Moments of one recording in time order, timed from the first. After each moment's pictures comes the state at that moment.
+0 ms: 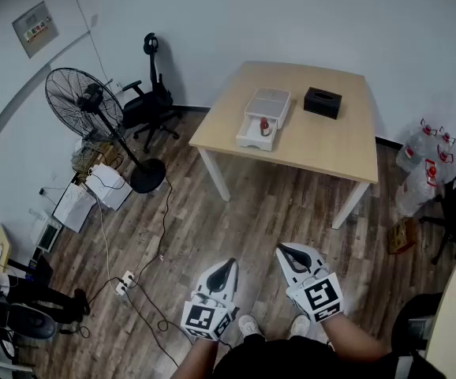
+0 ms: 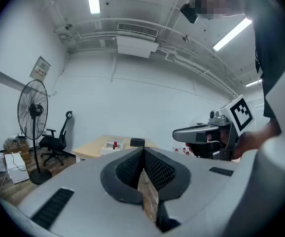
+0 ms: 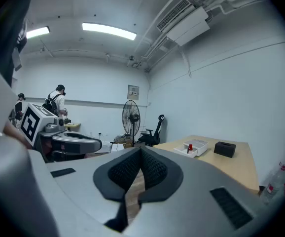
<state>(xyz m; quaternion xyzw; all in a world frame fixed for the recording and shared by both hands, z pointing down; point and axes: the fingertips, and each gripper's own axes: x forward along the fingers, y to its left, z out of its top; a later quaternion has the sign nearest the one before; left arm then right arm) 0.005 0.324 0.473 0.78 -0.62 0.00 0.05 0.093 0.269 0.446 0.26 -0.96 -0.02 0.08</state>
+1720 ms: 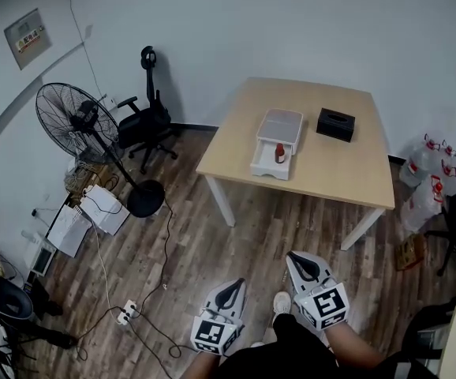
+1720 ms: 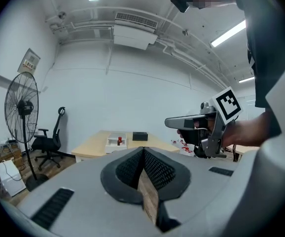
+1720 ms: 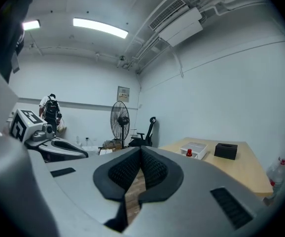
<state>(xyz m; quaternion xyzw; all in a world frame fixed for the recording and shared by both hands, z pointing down) -0.089 0.249 0.509 0.82 -0.57 0.04 0.06 0.001 0.173 0.461 0.32 -0.94 -0.02 0.06</state>
